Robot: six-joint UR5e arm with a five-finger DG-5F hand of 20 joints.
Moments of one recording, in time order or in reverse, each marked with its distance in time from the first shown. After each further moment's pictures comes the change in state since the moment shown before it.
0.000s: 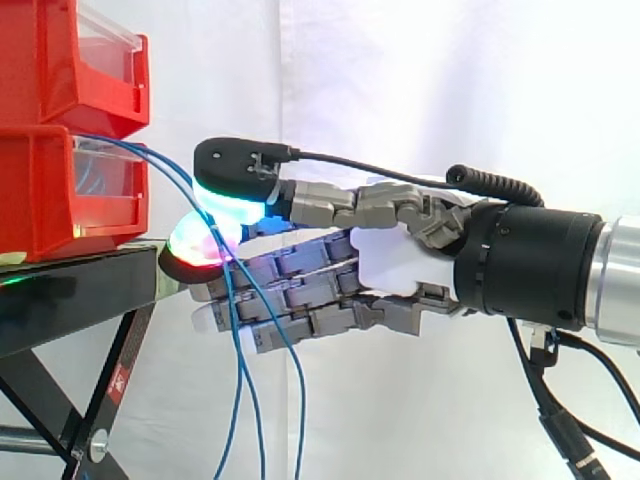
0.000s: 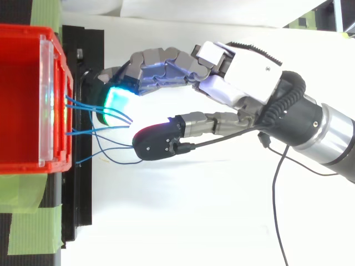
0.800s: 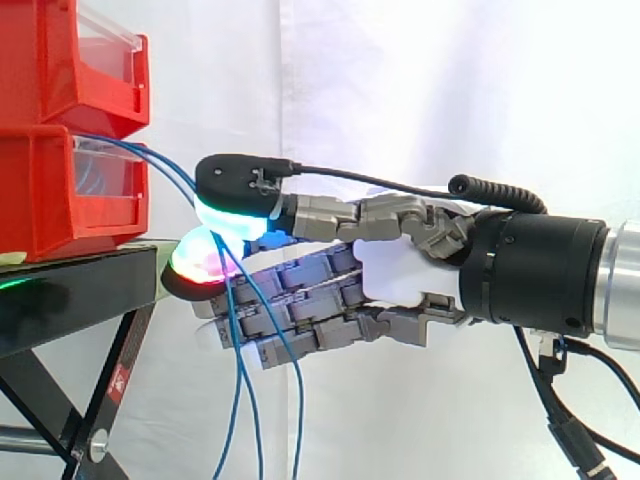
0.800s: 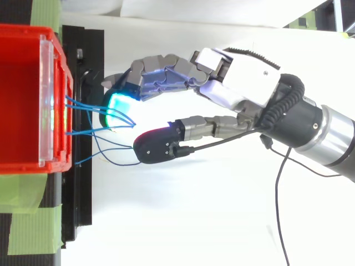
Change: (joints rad) arm 0.001 0.001 0.000 -0.038 -0.004 0.022
